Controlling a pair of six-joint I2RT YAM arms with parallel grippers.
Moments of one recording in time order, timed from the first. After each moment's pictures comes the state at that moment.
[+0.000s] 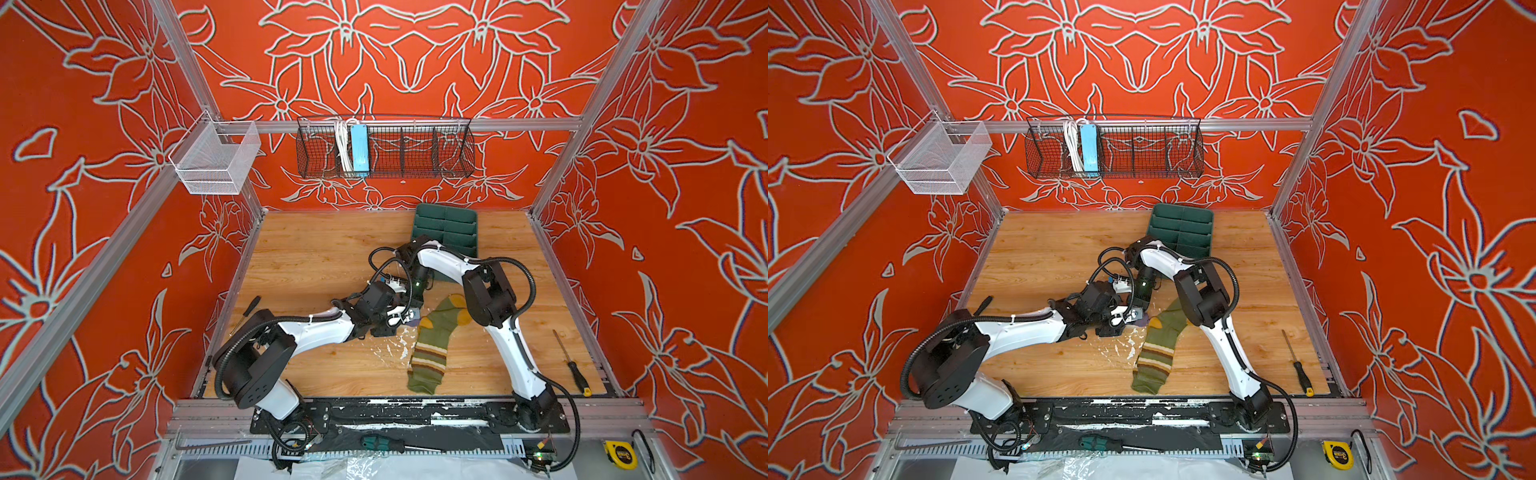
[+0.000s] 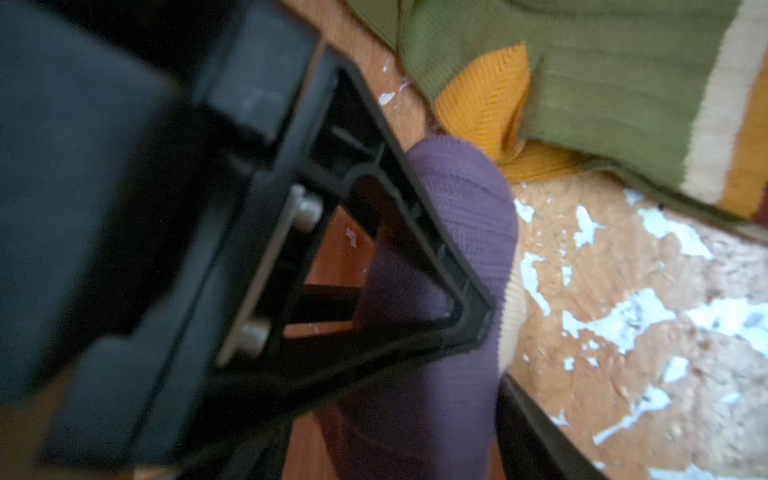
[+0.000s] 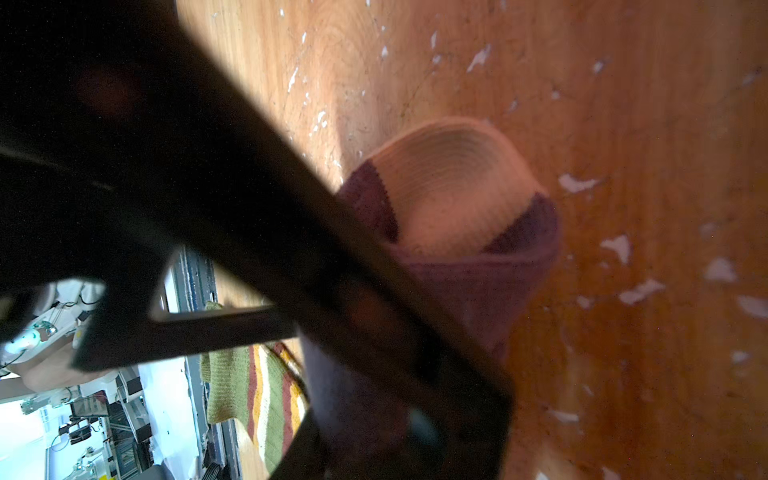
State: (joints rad) left arm -0.72 1.57 0.76 -0.07 -0.02 0.82; right arm 0.61 2.40 1.97 -1.48 -0.63 -0.86
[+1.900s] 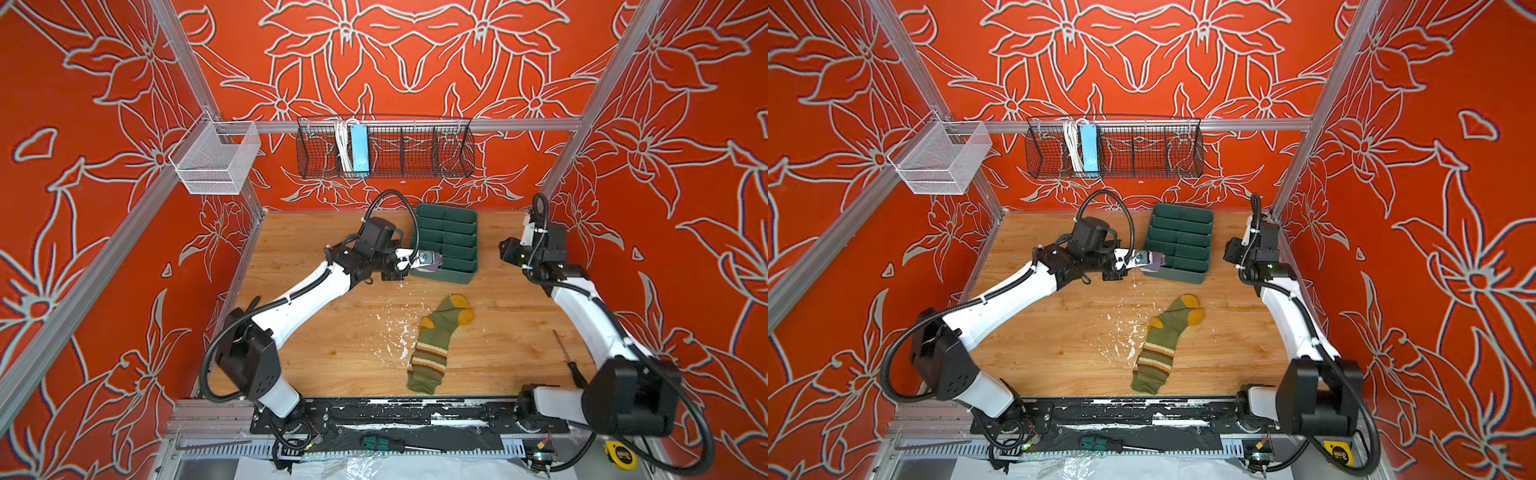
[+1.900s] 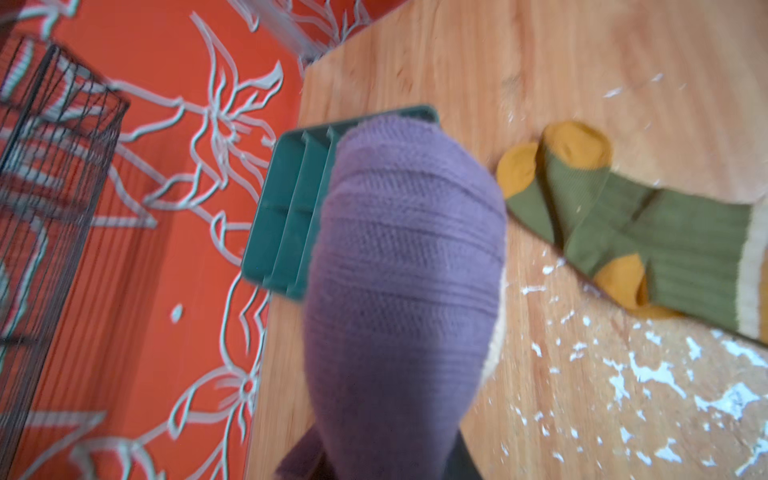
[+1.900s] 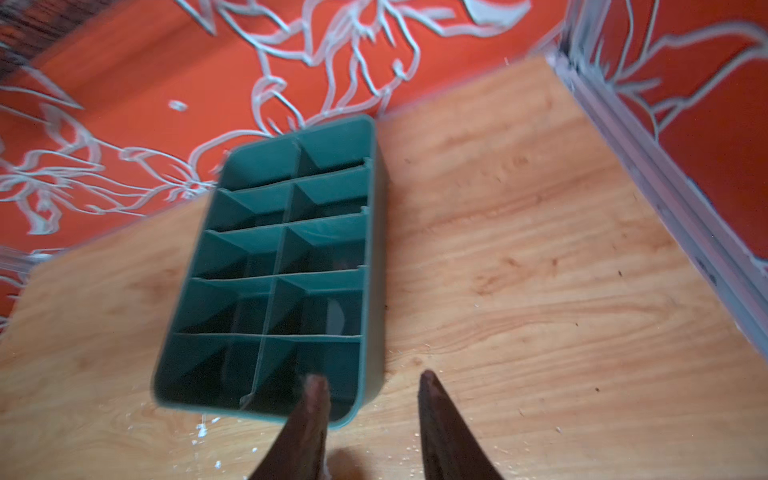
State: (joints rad) left arm -0.58 1.66 1.50 -0.53 0.31 0.99; right arm -0.04 1.38 1.10 -0.36 -0.11 0.39
